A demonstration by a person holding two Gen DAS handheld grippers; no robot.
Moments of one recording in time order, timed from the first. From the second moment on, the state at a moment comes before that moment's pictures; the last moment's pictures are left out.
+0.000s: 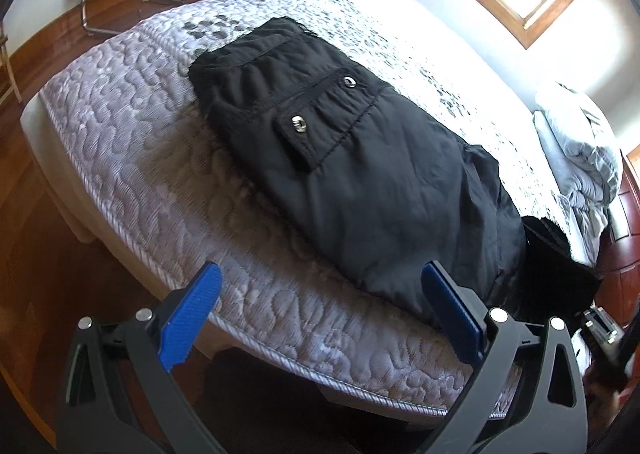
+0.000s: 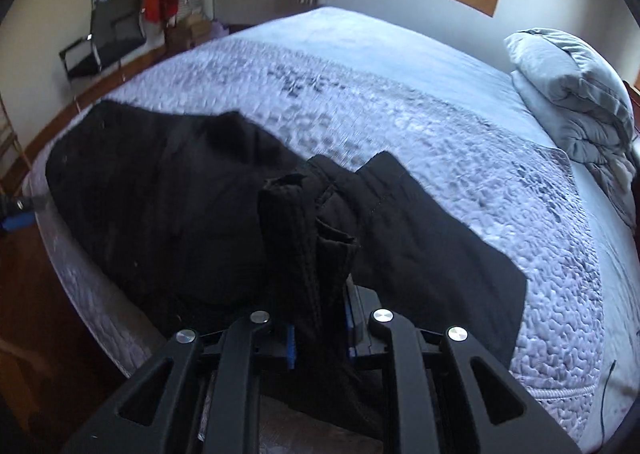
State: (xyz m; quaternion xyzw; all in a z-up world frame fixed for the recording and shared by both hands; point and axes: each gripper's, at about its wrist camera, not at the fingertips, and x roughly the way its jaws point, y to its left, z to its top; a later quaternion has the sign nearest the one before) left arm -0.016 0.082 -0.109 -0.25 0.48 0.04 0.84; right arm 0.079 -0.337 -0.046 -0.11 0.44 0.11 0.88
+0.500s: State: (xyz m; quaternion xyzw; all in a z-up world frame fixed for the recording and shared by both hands) left arm -0.012 0.072 -0.126 -0.25 0.50 0.04 0.83; right arm 0.048 -0.336 -0.065 -0.03 0.47 0.22 0.85
